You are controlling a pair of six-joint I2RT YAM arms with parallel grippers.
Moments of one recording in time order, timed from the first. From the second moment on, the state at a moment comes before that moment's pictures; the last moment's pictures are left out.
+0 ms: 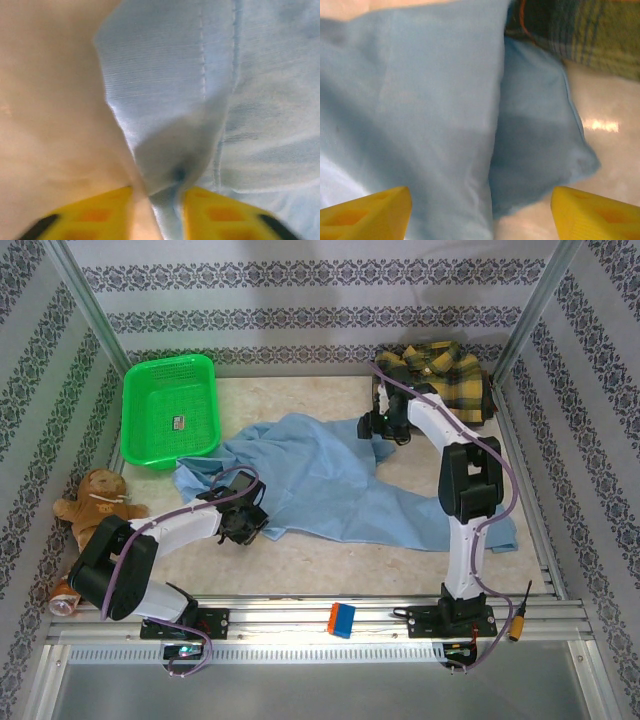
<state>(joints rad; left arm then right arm) -0.48 1.43 0.66 -0.46 0.07 -1.35 0.21 2.13 1.79 -0.87 -0.21 0.24</state>
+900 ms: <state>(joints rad) -0.45 0.85 0.63 -0.69 -0.07 -1.20 0.27 2.20 1.85 -0.72 -0.13 0.40</state>
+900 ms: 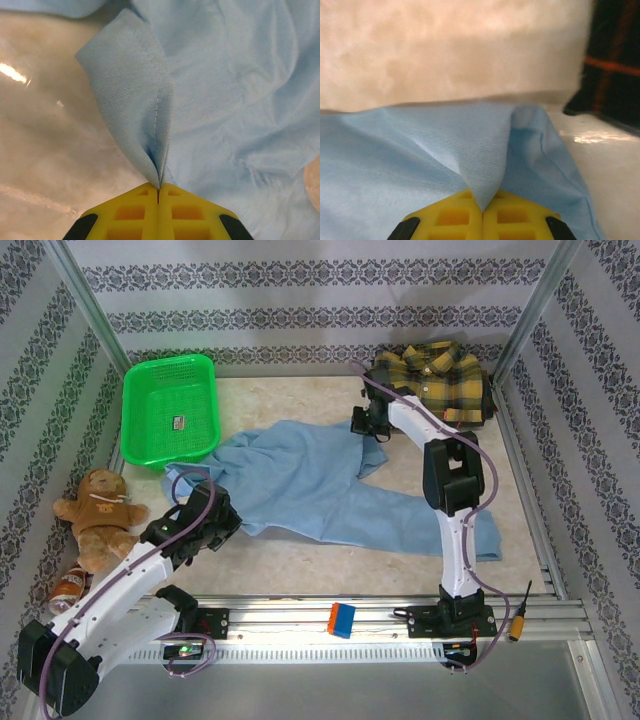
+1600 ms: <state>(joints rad) -0.16 0.78 0.74 -0.83 0.13 -0.96 0.34 1.20 0.81 -0.63 -0.05 0.54</state>
